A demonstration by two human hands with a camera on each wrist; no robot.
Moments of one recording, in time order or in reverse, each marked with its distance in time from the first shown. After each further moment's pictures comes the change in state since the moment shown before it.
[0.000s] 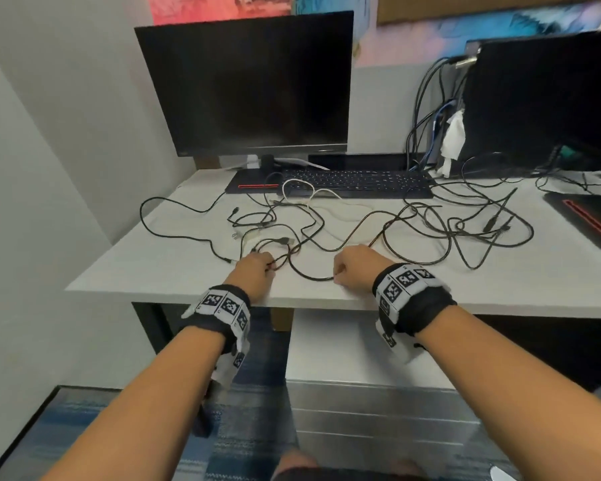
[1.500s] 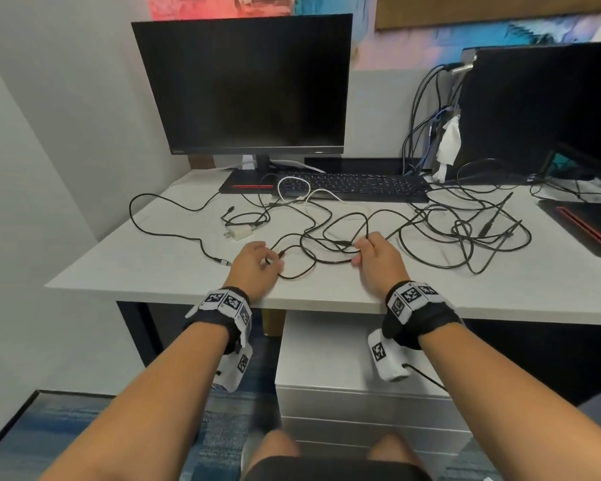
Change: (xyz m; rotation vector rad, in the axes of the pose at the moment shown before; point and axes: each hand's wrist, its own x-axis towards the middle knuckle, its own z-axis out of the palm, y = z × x) left_hand 0.011 0.001 0.024 -0.322 0.202 -0.056; right_hand 0.010 0.043 0.035 0.865 0.566 0.217
